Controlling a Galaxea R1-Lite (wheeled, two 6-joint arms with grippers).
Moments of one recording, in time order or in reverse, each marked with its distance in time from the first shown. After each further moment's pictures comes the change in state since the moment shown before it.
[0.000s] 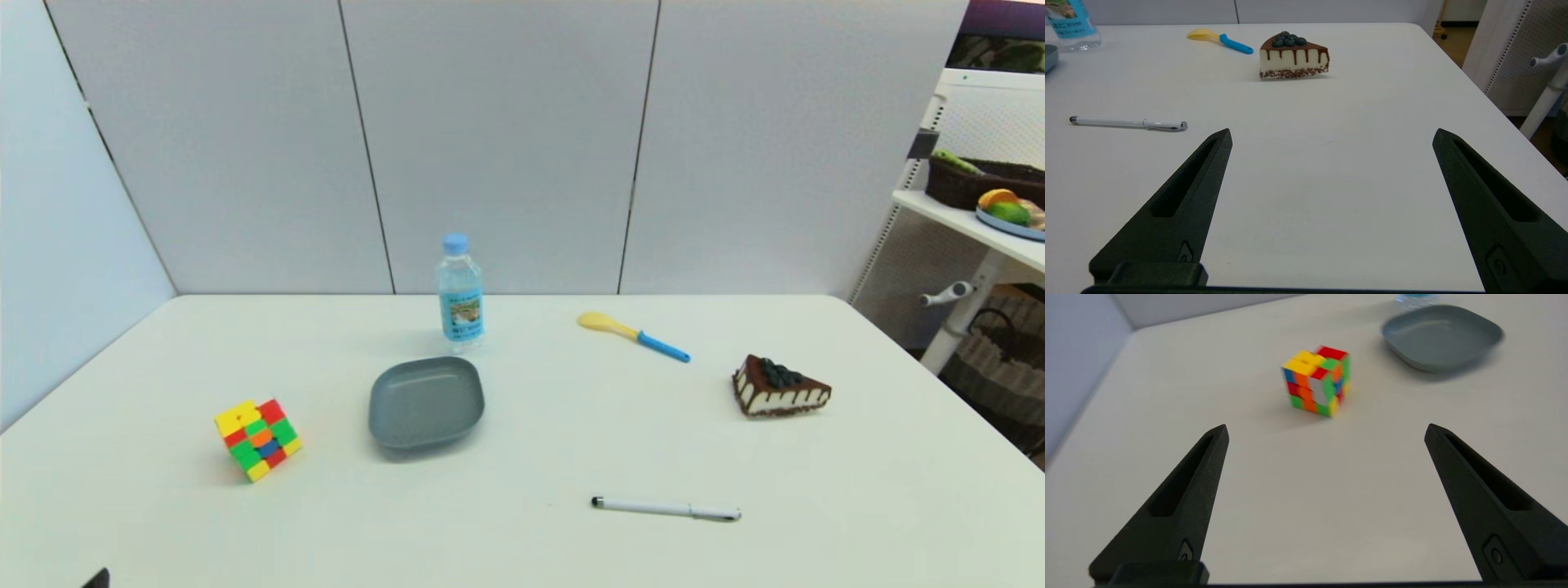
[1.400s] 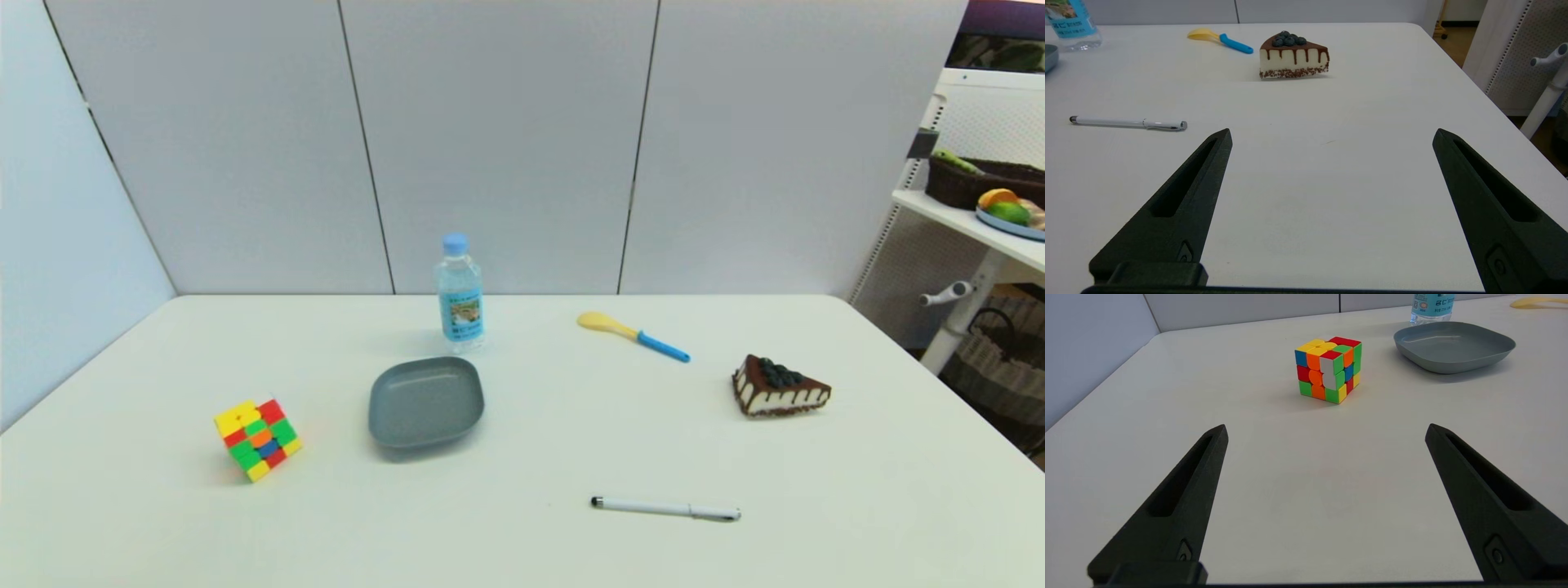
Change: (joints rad) left arm 0.114 -0.360 0.192 0.005 -0.034 -0.058; right arm 0.001 0.000 0.000 0.000 0.000 0.000
